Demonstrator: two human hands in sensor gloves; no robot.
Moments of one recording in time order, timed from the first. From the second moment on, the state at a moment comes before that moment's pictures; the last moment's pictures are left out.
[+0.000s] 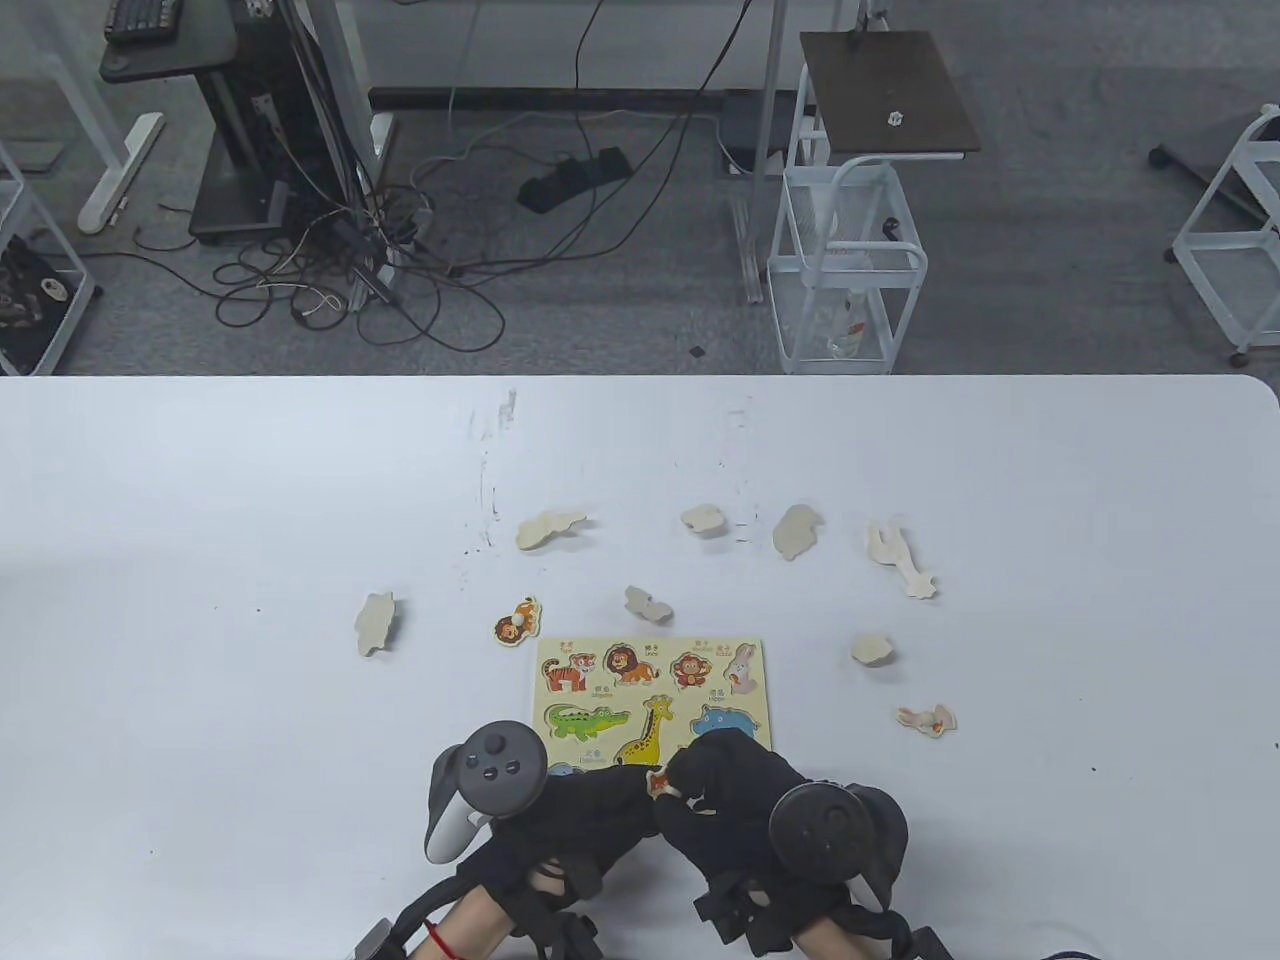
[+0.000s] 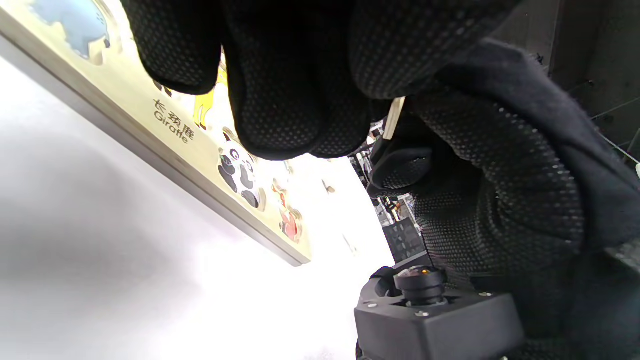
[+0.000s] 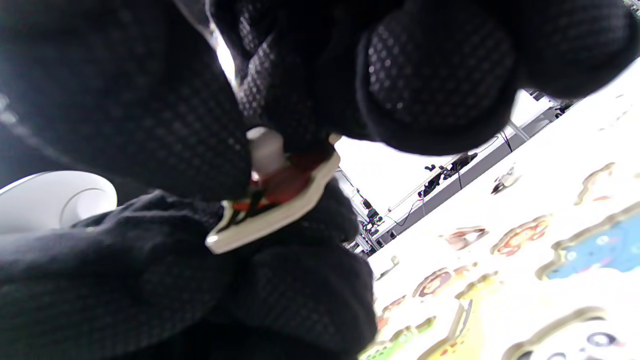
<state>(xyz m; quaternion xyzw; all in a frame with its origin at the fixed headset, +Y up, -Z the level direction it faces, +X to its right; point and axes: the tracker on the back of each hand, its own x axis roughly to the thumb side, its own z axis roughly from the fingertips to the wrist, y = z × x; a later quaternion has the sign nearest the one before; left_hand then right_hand) -0.127 -0.757 -0.224 -0.19 -0.22 0.50 0.82 0.095 -0.714 -0.203 0.16 -0.13 0.89 0.40</state>
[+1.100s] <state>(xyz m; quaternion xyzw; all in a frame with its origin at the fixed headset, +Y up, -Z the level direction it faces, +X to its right) -0.150 -0.737 -0.218 0.01 -0.17 0.28 0.94 0.102 -0.748 -0.232 0.08 -0.02 0.99 0.10</state>
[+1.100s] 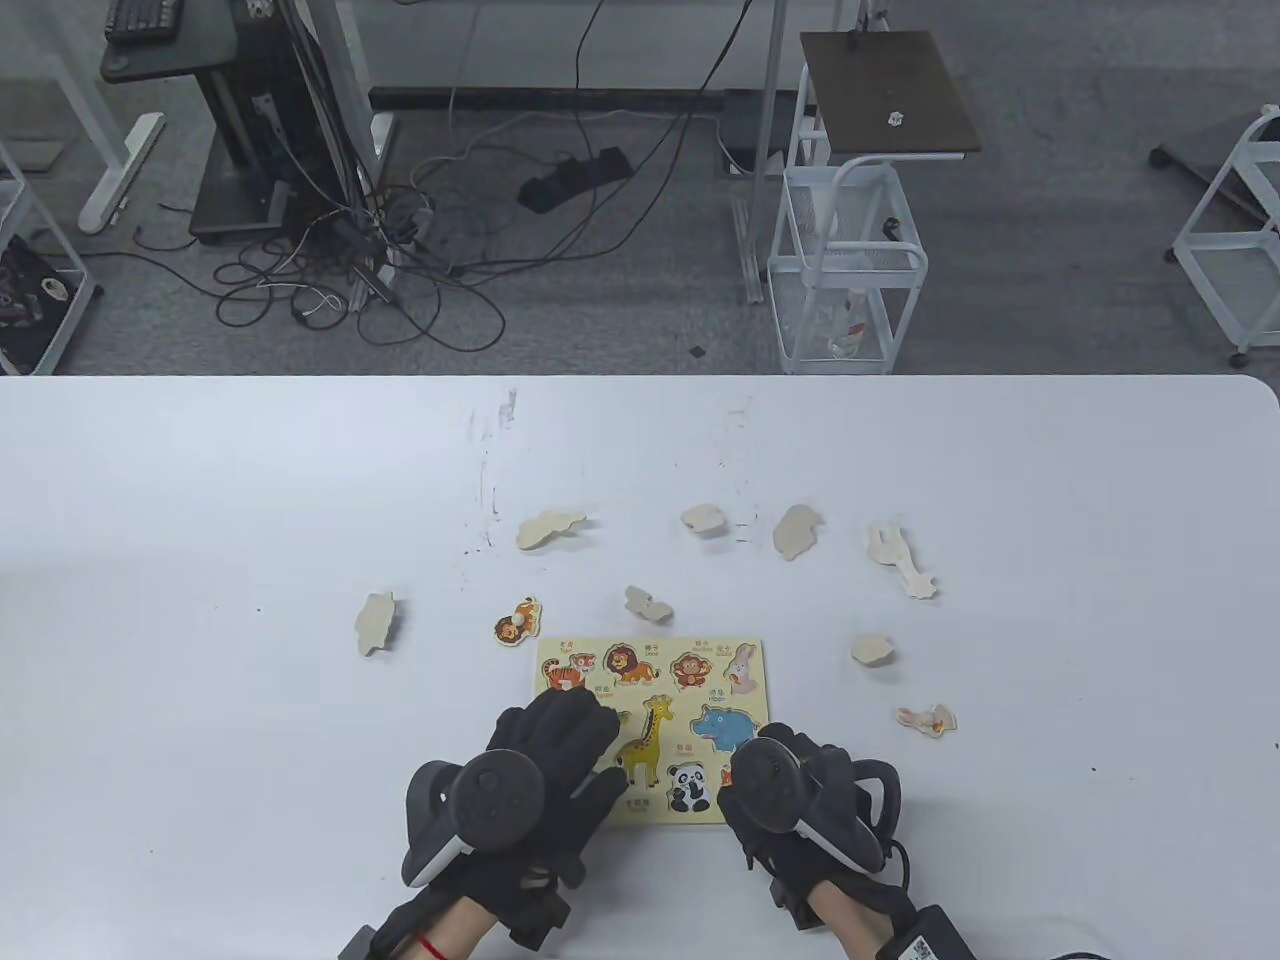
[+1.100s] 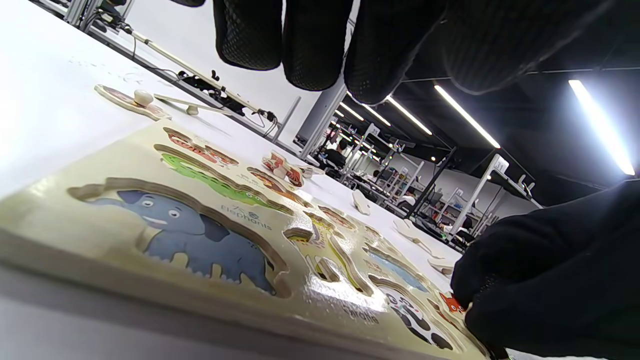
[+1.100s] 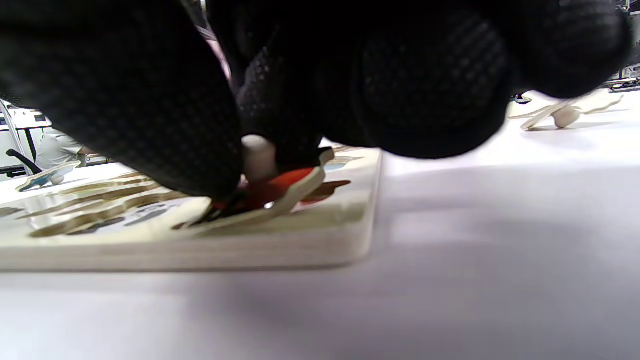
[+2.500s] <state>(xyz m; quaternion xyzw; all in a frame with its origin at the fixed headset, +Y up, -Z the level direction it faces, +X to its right) -0.148 -0.738 -0.215 -0.01 -0.18 0.27 0.94 0.222 -0.692 -0.223 -0.11 -0.15 0.97 0.12</state>
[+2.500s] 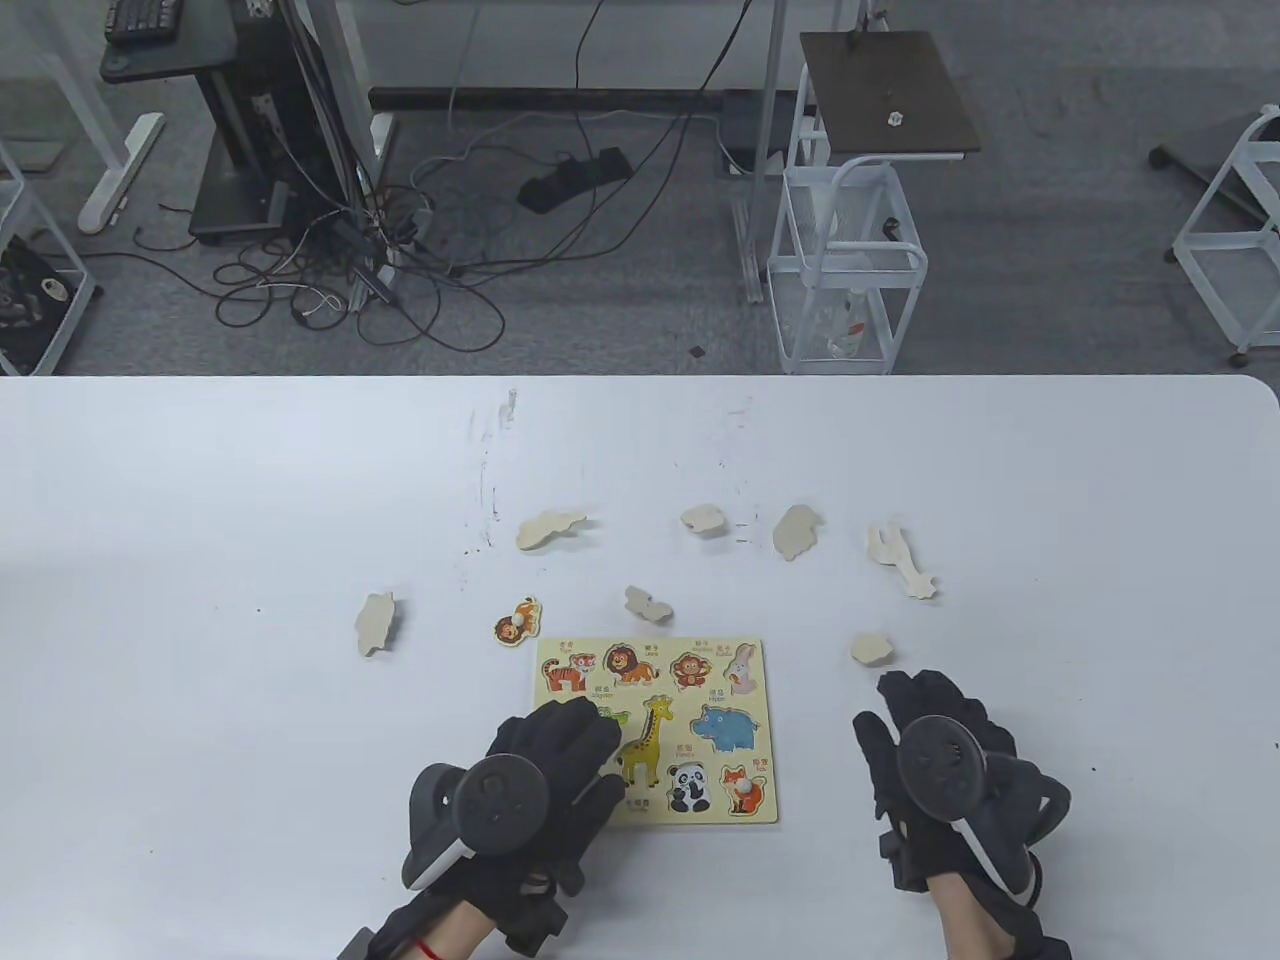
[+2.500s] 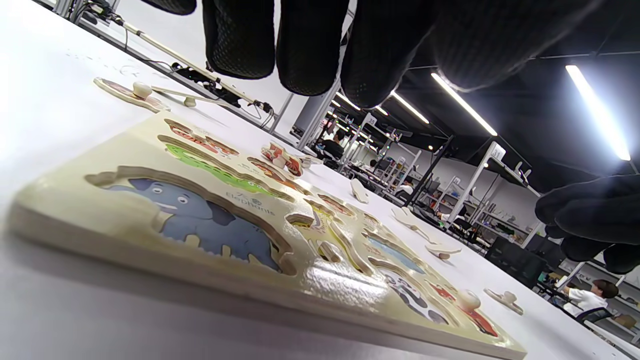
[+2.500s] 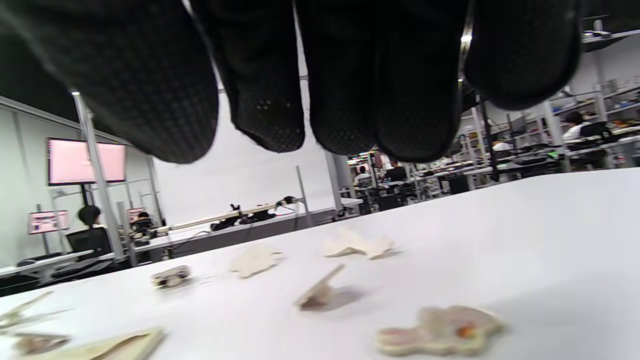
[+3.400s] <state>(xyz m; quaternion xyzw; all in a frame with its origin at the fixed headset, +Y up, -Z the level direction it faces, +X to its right) -0.143 -0.739 -0.214 -0.01 -0.19 0.26 0.95 0.243 -0.751 -0.271 -0.14 -0.03 0.99 0.00</state>
